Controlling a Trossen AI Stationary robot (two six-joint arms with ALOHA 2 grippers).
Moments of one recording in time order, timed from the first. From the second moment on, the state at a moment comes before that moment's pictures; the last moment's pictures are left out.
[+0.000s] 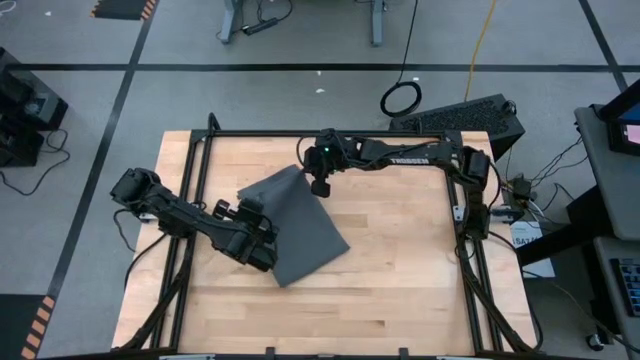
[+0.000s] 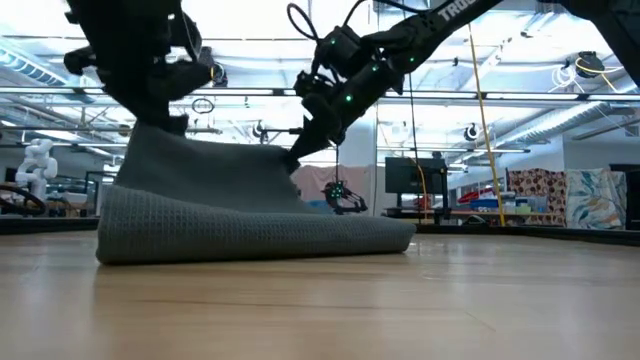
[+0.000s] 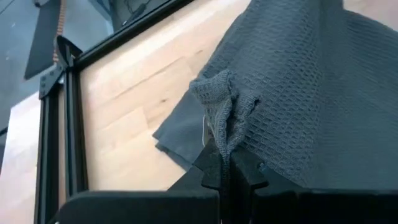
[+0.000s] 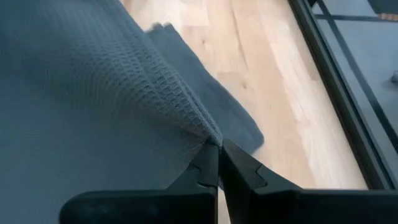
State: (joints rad) left arm -0.40 1.62 1.12 -1.38 -0.76 -1.59; right arm -0.33 1.96 1.46 -0.20 -0.12 -0.23
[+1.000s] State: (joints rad) left arm -0.29 1.62 0.94 -1.29 -0.79 -1.58; right arm -0.34 1.98 1.46 -0.13 0.03 -0.30
